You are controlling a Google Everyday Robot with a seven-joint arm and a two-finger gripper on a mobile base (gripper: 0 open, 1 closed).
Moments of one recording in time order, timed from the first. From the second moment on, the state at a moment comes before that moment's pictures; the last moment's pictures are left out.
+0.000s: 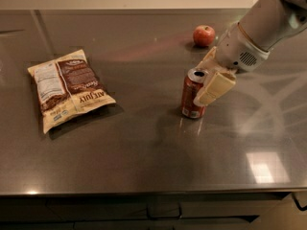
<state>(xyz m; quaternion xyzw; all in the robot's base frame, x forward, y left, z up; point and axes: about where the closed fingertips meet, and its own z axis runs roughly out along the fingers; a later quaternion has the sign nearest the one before) 0.508 -0.122 0.907 -0.64 0.73 0.15 0.21</state>
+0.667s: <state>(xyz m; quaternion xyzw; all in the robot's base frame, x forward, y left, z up) 0.509 -0.100 0.916 -0.64 0.73 0.15 0.20</state>
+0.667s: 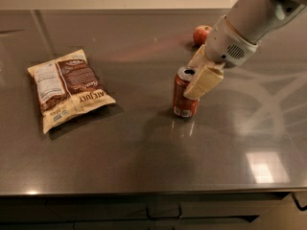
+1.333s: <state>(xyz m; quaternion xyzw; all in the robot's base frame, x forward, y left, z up) 0.522 -0.029 0.931 -0.66 0.71 0.16 0.19</state>
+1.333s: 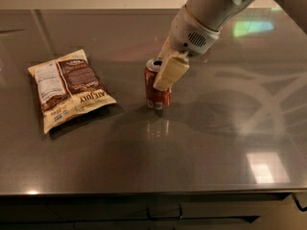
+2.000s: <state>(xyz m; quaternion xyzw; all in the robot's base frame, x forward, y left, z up) 0.541 0.029 0.927 -0.68 0.69 0.16 0.20</state>
